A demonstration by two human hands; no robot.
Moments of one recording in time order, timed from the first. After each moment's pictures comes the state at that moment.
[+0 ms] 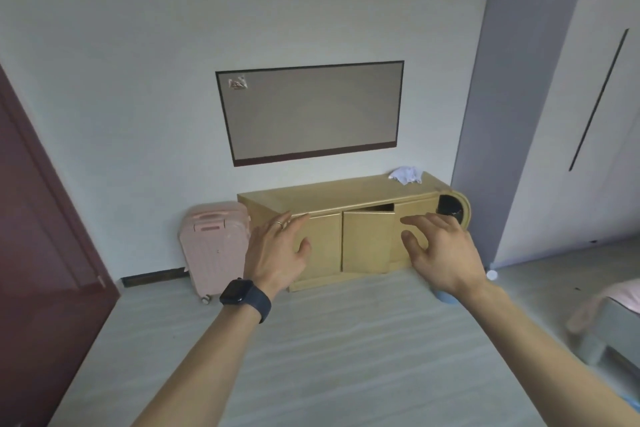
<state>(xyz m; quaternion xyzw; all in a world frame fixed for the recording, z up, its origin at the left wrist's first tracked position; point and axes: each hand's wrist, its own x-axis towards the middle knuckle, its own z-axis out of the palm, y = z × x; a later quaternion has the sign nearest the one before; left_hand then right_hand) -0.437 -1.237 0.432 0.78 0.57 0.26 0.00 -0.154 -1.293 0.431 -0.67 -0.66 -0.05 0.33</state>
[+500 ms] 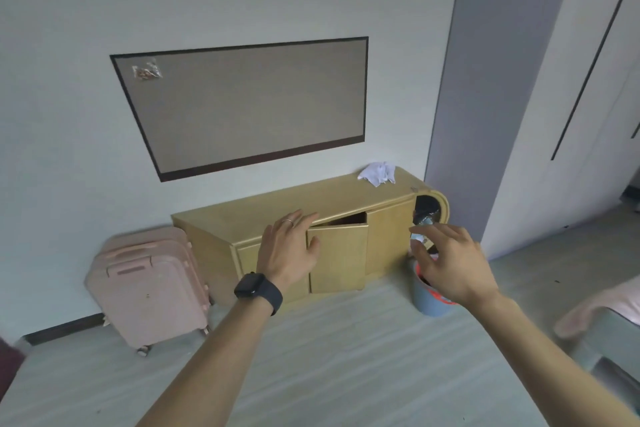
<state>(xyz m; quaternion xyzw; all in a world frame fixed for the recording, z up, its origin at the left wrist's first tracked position) -0.268 -0.901 0.397 0.83 0.51 0.23 0.07 -0.006 -1.012 0.385 -0.73 -0.60 -0.06 0.32</state>
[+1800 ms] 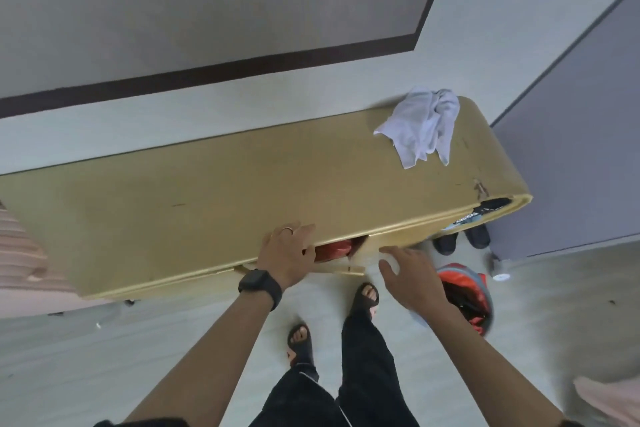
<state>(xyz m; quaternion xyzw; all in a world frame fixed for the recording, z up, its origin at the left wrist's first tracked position) 0.037 -0.200 0.098 0.75 0.60 -0.06 0.28 0.287 -0.277 0.094 -0.75 -0.59 0.30 0.03</state>
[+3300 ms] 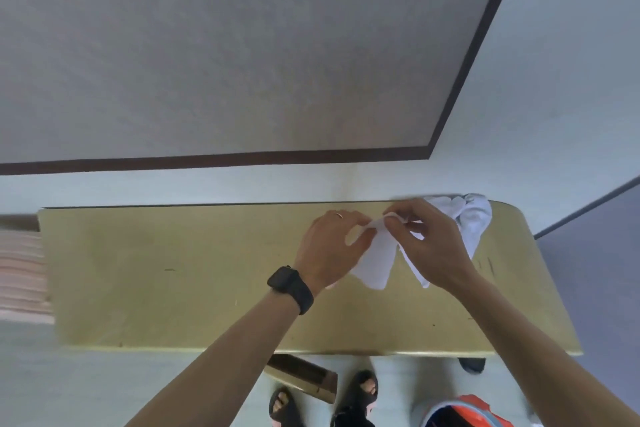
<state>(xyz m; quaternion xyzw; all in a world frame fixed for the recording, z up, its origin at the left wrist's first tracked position) 0.209 -0.007 0.212 0.71 0.61 0.23 0.25 0.395 -0.001 0.226 -0.53 -0.64 0.39 0.40</state>
